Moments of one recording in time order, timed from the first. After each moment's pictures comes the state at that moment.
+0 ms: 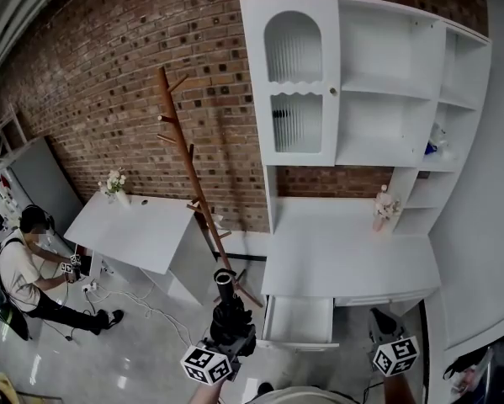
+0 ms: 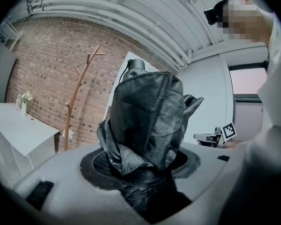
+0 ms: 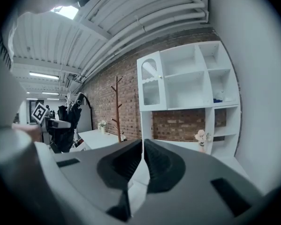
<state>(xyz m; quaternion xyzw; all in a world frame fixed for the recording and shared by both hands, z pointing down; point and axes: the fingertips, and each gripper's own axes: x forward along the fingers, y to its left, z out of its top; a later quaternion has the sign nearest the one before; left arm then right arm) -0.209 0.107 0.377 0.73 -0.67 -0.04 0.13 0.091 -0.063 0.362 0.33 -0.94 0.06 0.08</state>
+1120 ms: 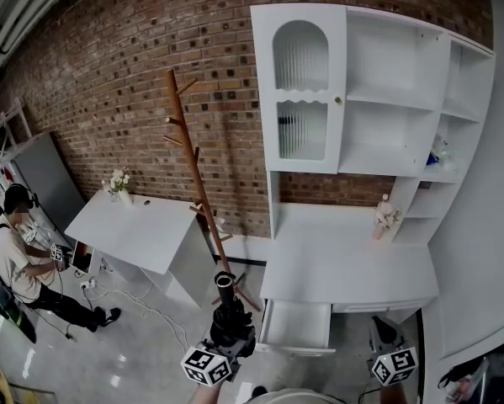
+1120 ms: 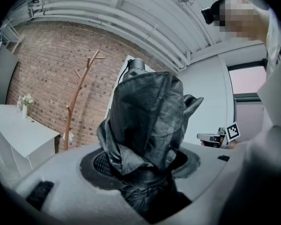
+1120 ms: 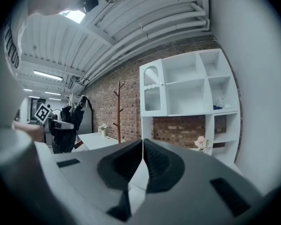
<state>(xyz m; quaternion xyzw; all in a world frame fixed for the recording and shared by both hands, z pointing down) -0.205 0.107 0.371 0.73 -0.67 -0.05 0.12 0.101 -0.055 0.345 0.32 -0.94 0.03 0.04</state>
